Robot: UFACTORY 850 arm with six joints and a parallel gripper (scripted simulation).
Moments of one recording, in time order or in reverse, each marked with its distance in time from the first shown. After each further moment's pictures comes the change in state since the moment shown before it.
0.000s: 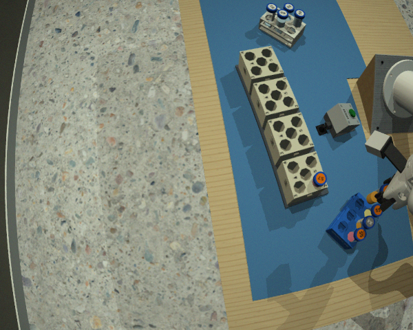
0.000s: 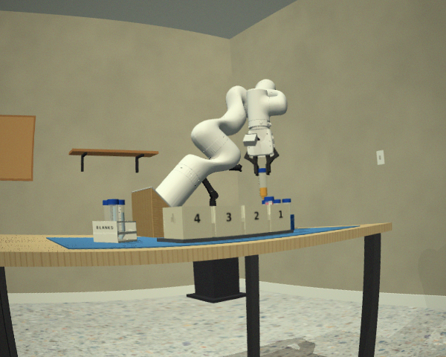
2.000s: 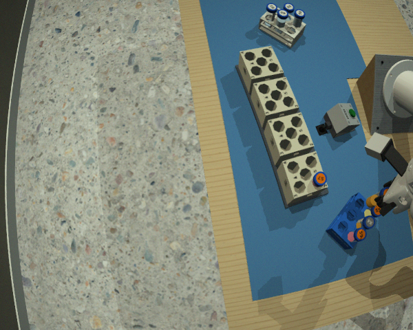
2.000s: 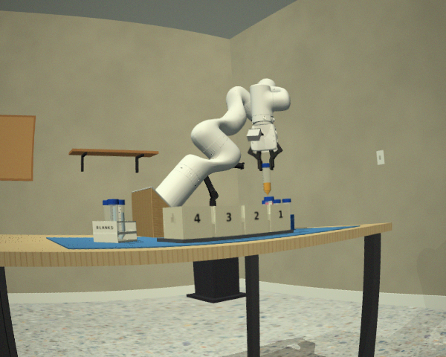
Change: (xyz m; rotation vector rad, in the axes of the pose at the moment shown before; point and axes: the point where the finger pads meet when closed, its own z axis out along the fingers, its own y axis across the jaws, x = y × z) arm 0.000 -0.015 -0.017 0.001 -0.001 0.000
